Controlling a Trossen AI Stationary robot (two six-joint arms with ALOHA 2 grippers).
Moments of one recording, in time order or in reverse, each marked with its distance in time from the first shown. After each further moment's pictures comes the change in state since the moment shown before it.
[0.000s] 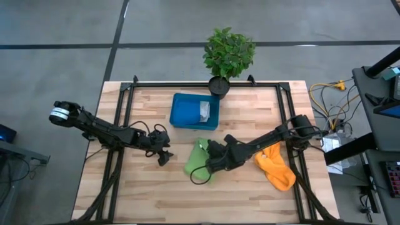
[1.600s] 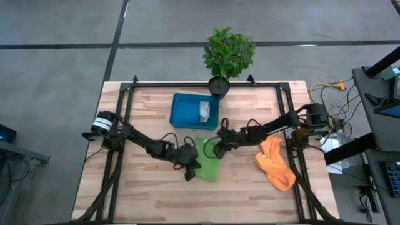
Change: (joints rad) left arm -0.053 0.617 0.383 0.432 0.113 0.085; right arm -0.250 -0.230 -0.592 0.837 -0.475 -0.035
